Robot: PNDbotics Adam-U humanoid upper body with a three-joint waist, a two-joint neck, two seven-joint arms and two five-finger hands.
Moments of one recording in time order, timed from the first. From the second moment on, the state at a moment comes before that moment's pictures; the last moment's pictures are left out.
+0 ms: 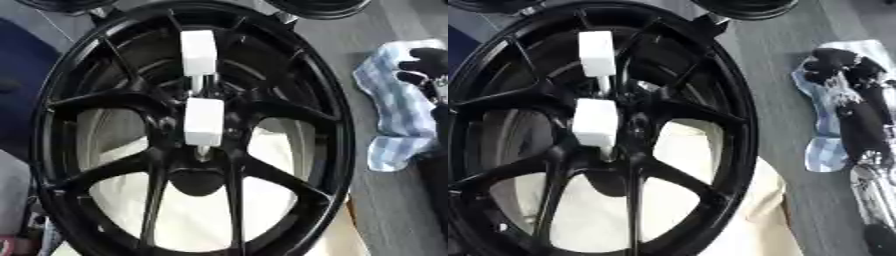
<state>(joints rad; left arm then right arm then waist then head) -0.15 0.51 -0.01 -1.98 0.07 -0.36 0.06 -0.09 -0.41 -0.10 -1.99 -0.33 -0.07 -0.12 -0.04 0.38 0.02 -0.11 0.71</state>
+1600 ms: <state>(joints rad) -0.49 1.17 -0.19 -1.99 -0.16 -0.43 -0.28 -0.07 -0.46 -0.08 -1.99 -0.32 -0.08 -0.09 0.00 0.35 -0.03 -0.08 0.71</state>
